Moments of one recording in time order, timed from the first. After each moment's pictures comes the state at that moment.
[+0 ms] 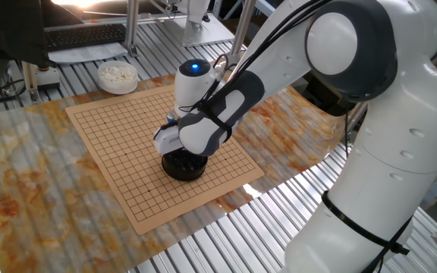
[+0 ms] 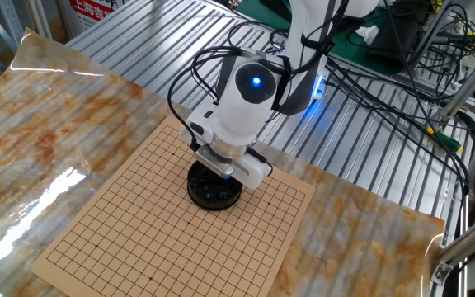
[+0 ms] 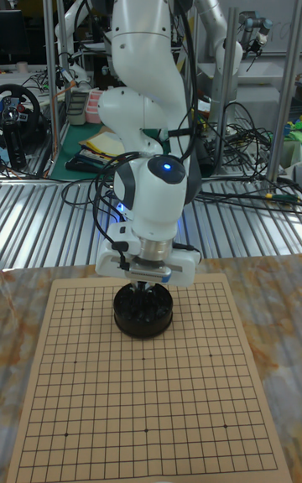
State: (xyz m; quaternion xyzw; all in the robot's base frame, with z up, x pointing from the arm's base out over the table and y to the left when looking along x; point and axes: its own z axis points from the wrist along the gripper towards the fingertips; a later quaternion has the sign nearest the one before) arm 0.462 -0.002 0.093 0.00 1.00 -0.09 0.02
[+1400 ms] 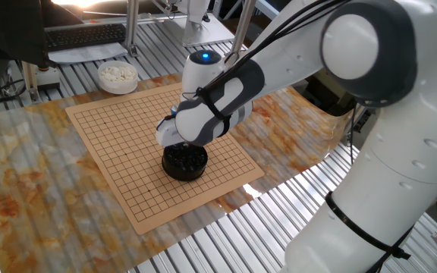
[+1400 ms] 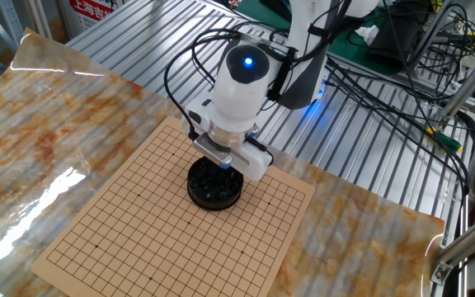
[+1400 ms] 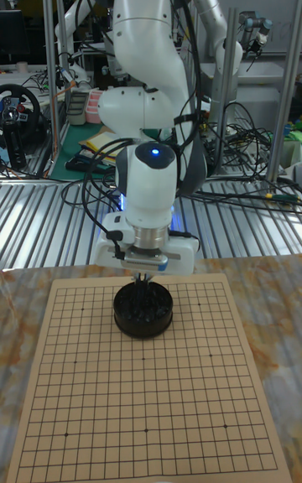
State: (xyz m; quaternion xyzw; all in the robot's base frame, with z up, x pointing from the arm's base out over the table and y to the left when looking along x) arm 0.457 -0.002 0.116 0.03 1.00 -0.05 0.01
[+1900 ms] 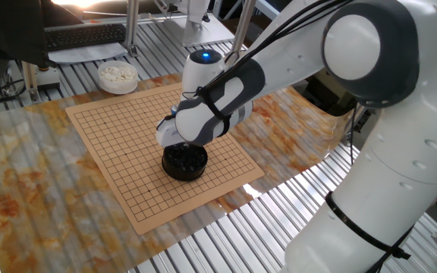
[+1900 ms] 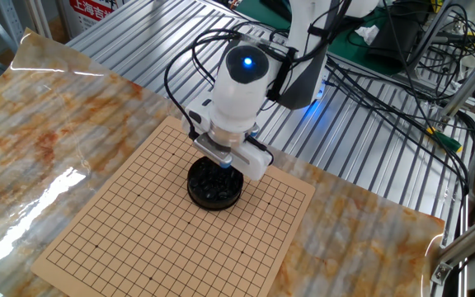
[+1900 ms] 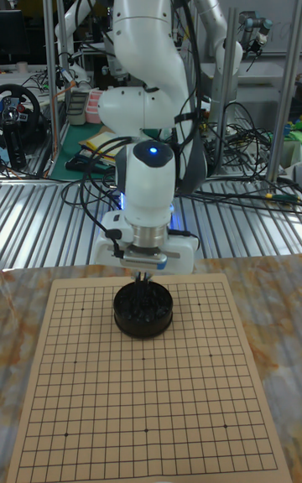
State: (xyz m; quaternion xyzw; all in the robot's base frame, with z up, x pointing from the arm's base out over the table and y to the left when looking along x) arm 0.455 -0.002 0.118 0.03 1.00 -0.04 0.01
